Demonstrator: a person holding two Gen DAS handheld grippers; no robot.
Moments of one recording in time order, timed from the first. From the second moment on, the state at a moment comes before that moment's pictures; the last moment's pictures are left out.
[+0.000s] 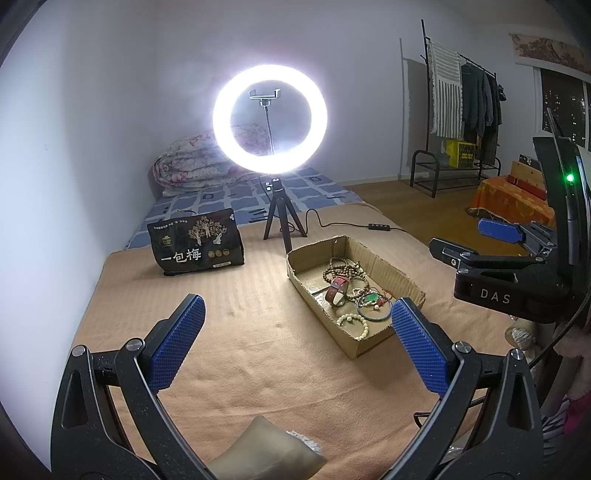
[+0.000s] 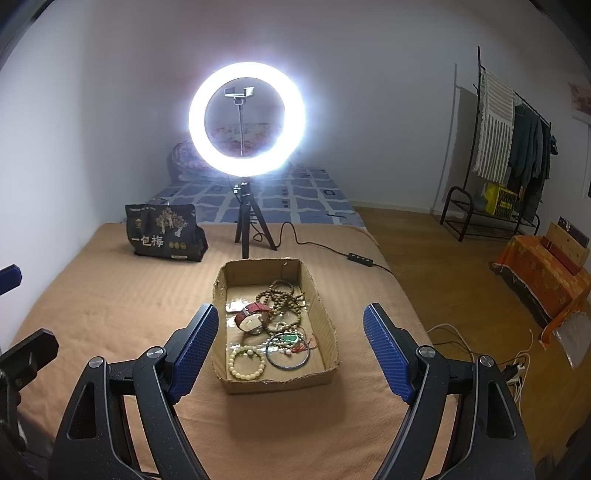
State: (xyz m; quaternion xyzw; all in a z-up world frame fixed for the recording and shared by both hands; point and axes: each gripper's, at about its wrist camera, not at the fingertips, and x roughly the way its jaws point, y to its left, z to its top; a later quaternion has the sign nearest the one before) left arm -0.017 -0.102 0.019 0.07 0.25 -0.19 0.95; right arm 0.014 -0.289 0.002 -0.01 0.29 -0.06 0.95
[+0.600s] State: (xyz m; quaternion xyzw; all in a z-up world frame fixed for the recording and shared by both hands) left arm -0.017 -0.094 0.022 0.08 0.25 -0.18 0.95; right arm 0.015 -0.288 0.001 -0.01 0.30 -0.06 0.95
